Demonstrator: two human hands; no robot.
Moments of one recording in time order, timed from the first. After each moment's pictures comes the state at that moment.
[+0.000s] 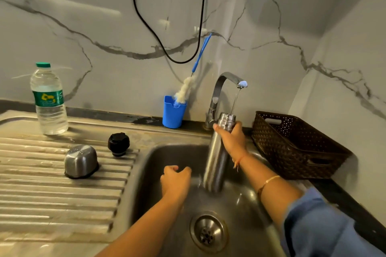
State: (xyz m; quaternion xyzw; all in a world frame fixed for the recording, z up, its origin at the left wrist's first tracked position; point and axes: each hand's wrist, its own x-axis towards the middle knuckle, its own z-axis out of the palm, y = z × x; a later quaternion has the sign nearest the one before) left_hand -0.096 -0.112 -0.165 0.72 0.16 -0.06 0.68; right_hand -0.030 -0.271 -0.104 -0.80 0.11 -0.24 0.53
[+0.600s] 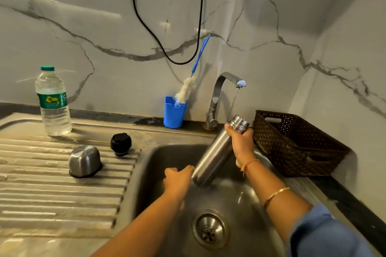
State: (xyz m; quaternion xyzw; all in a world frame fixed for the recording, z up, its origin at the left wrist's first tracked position) left_hand -0.101 -0.110 -0.162 0.68 0.18 -0.11 0.70; right_hand -0.056 -0.274 -0.102 -0.69 0.17 -0.28 0.65
